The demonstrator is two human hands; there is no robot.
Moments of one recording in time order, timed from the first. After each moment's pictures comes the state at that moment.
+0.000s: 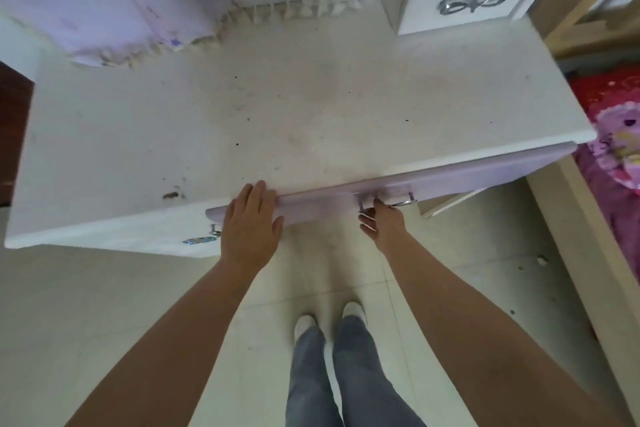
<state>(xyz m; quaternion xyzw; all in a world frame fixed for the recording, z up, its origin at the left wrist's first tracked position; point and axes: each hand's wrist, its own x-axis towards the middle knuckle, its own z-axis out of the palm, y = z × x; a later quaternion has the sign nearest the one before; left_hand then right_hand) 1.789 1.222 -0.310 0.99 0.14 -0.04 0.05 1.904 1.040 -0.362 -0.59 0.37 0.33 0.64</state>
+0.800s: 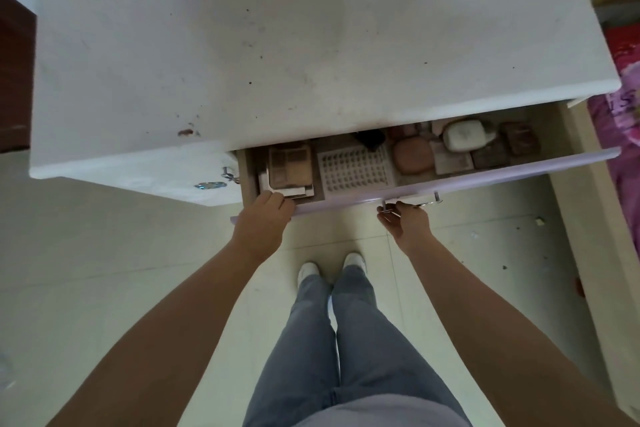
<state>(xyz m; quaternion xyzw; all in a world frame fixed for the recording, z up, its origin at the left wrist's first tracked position) 1.719 1.203 -0.312 1.00 -0.03 -0.05 0.02 1.837 0.986 -0.366 -0.55 0.40 0.33 0.65</state>
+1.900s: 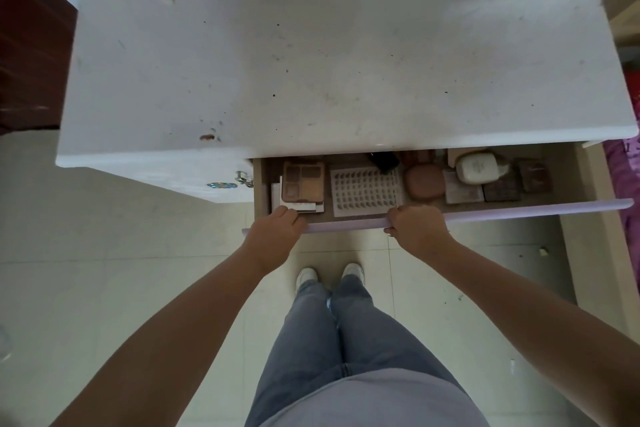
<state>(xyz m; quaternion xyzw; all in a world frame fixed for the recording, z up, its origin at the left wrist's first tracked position) 1.719 1.201 -0.309 0.99 -0.04 -0.11 0.06 1.866 0.996 -0.303 -0.85 -0.43 0.25 -0.14</state>
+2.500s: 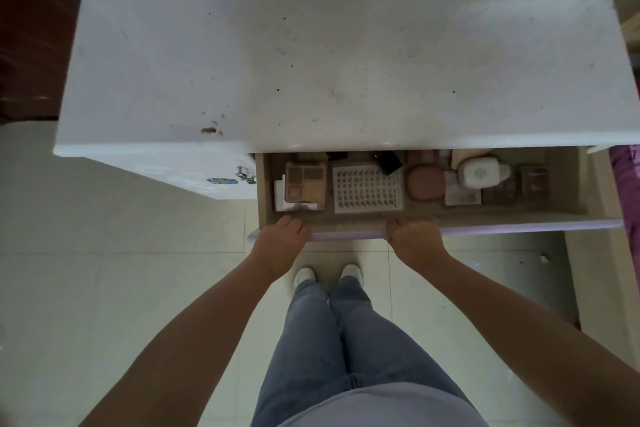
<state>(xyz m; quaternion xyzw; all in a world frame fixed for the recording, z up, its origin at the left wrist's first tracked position) 1.709 1.187 -0.328 0.98 0.00 -0.19 0.08 1.850 0.983 -0.342 -0.87 -0.44 0.18 -0.13</state>
